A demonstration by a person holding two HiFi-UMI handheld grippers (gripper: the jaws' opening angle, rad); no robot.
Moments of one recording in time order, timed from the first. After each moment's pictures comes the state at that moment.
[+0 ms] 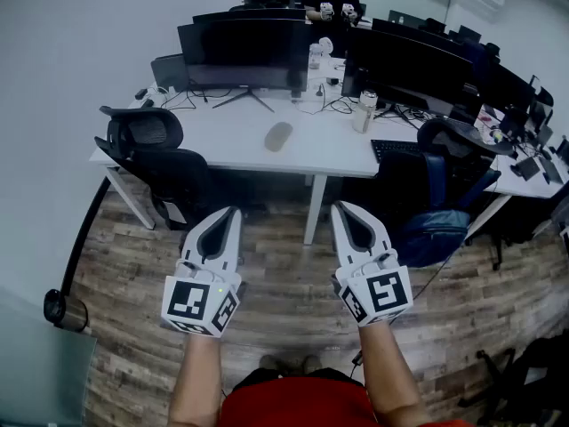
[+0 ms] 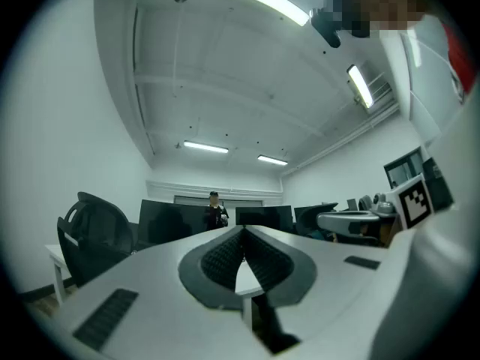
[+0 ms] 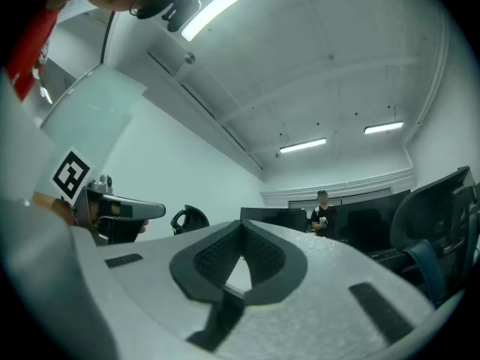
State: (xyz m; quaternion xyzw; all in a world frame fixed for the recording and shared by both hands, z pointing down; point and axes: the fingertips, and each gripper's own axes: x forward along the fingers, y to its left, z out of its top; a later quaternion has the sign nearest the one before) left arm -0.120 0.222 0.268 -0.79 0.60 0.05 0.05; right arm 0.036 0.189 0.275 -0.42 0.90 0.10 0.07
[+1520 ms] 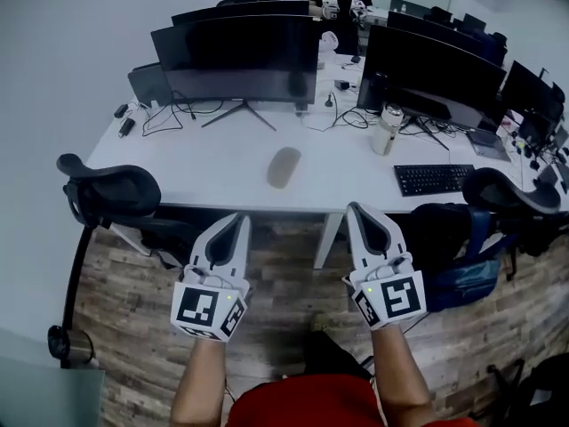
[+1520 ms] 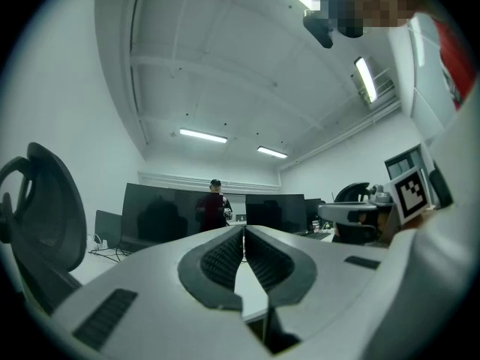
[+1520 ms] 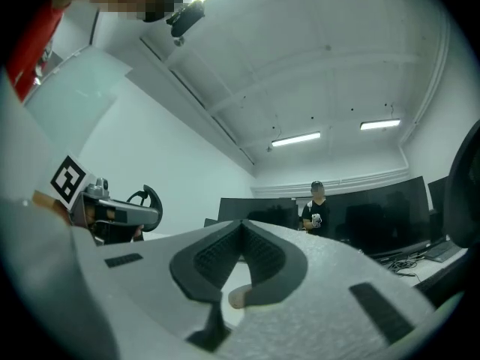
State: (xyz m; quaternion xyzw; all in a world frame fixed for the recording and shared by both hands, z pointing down) left arm -0.173 -0.009 0.317 -0.81 0.59 0.04 0.04; right arm -0.006 -0.037 0.308 -0.45 0.89 0.10 0.06
